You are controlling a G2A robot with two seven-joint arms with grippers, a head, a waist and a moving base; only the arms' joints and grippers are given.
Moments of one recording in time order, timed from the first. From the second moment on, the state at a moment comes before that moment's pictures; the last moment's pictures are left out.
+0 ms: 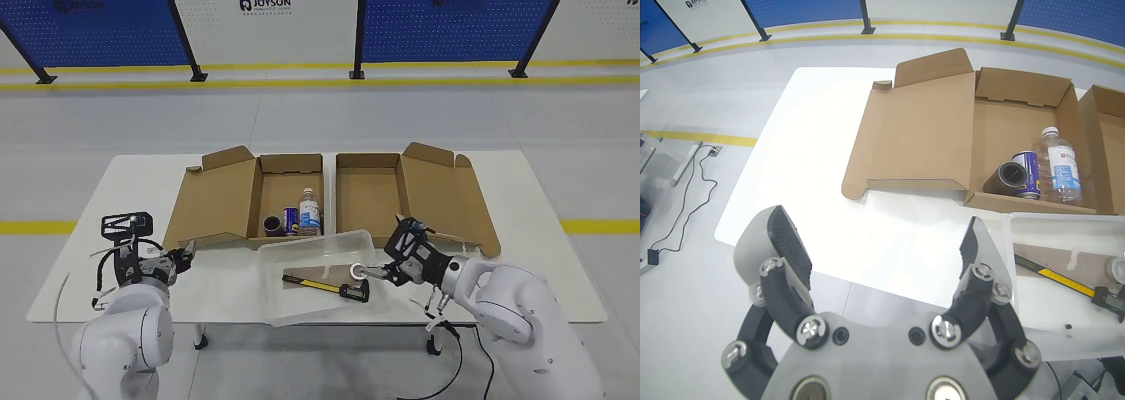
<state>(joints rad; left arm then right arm) 1.63 -1.33 -1.67 -2.29 1.55 0.25 -1.08 -1.34 -1.13 1.34 -1.97 -1.03 -0.62 0.70</state>
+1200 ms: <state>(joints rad) 1.63 -1.33 -1.67 -2.29 1.55 0.25 -1.08 -0.81 -1.27 0.69 -1.40 -0.79 -0.36 1.10</state>
